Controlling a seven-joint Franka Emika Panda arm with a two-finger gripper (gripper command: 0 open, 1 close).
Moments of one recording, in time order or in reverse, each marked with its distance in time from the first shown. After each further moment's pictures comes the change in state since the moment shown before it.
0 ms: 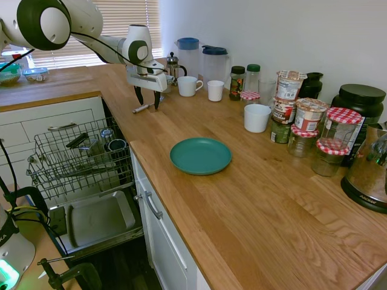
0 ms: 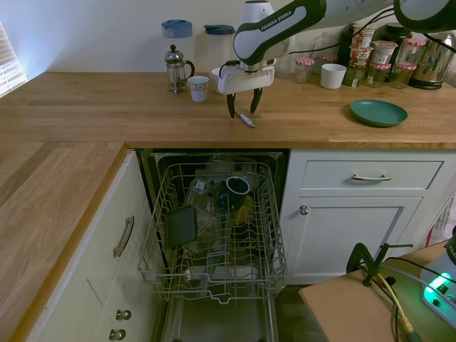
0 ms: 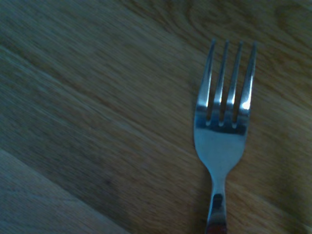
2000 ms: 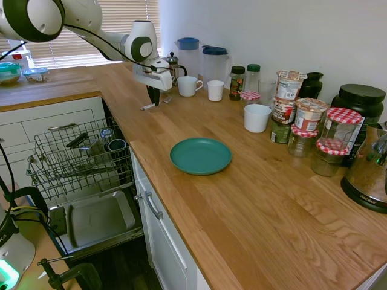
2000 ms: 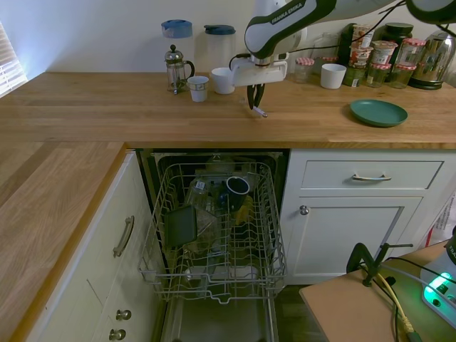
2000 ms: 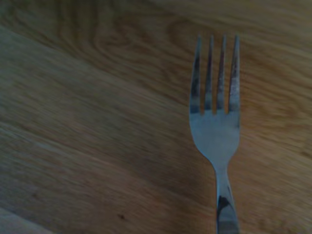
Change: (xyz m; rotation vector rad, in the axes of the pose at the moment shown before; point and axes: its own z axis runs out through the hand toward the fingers) arm 0.018 0.042 -0.034 0.027 0.048 0.155
